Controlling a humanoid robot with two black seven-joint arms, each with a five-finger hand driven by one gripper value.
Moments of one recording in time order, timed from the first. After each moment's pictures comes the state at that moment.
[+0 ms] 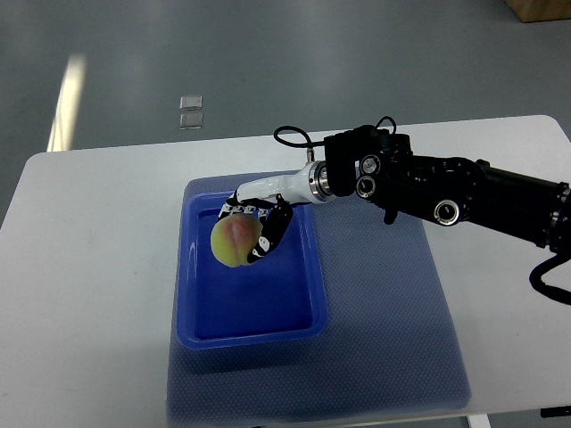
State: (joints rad) left arm -0.04 0.00 0.03 -0.29 0.00 -0.05 0.00; right arm 1.17 -0.05 0.16 0.90 -1.04 0.44 -0.02
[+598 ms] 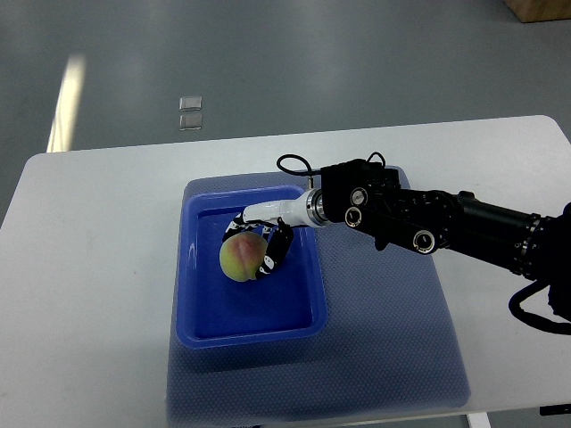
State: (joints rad) left arm -0.04 0.00 0.03 -0.29 0.00 -0.05 0.00; right arm 1.10 0.00 0.17 0.81 -1.11 0.39 -0.02
